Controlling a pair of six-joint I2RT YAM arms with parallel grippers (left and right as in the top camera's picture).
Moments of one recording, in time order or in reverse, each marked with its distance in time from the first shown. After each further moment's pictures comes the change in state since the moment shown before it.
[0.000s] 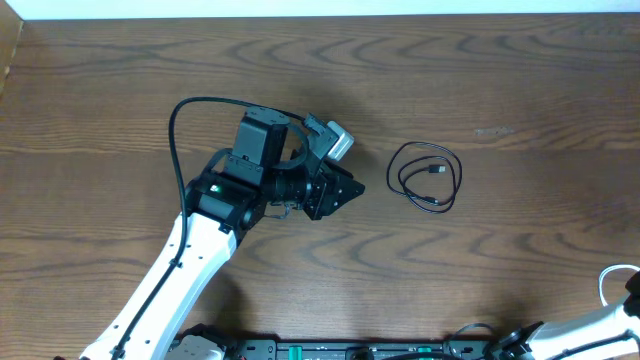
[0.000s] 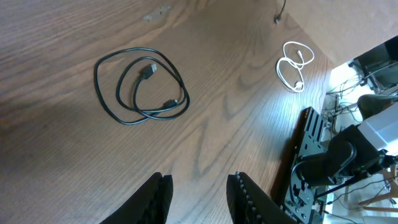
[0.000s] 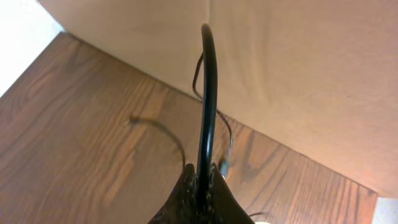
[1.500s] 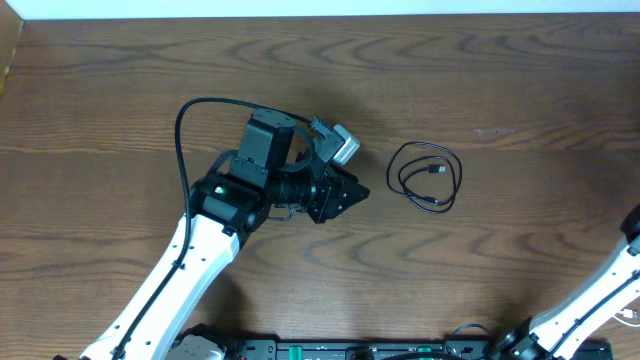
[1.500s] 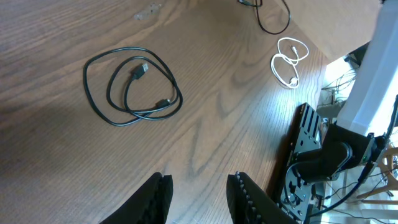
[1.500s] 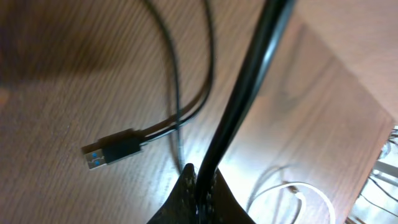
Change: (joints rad) left arm -0.025 0.000 0.000 0.005 0.000 0.000; right arm 0.190 0.489 -0.001 -0.153 0.358 0.119
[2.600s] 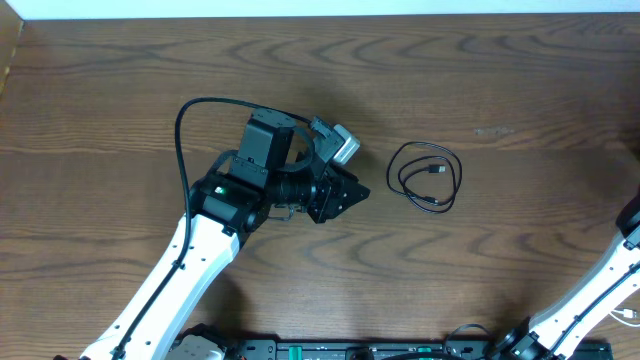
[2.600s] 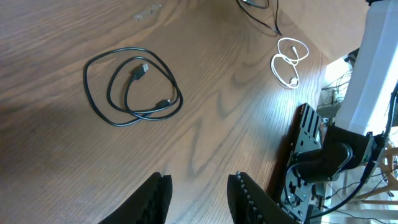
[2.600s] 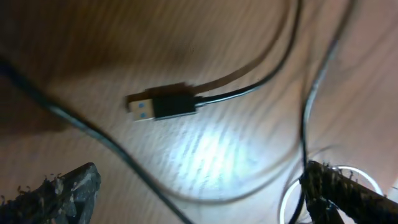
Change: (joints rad) left arm 0.000 0.000 0.000 0.001 0.000 0.000; right arm 0.019 0.042 -0.001 -0.058 -0.072 0.080
